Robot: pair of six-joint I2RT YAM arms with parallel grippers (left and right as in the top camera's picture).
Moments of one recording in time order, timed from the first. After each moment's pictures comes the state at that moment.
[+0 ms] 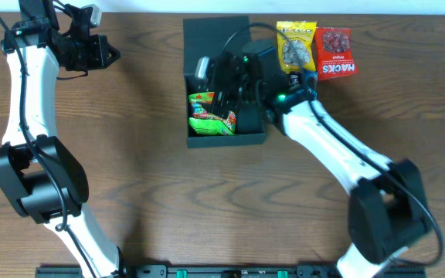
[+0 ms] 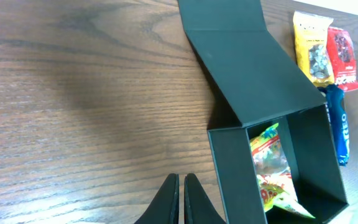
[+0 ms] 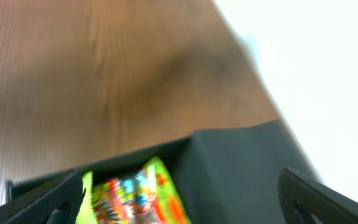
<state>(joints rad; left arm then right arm) 0.23 2.04 1.89 -0.97 0.64 0.14 0.48 1.79 1.37 -0.14 -0.46 -0.64</state>
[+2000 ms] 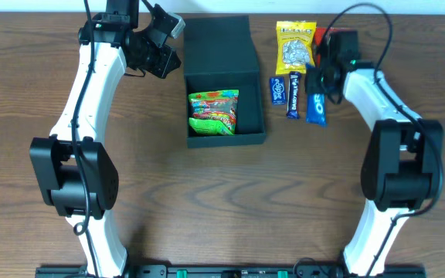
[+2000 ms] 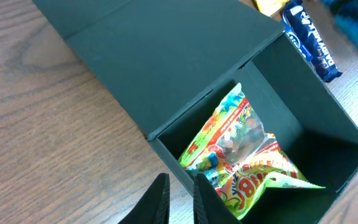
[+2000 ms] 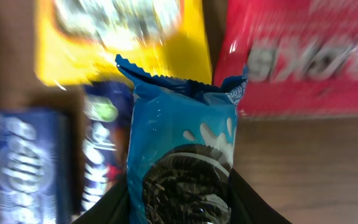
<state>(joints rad) -0.09 2.04 1.89 -0.97 0.49 0.38 0.03 2.09 1.58 -0.56 -0.06 0.07</state>
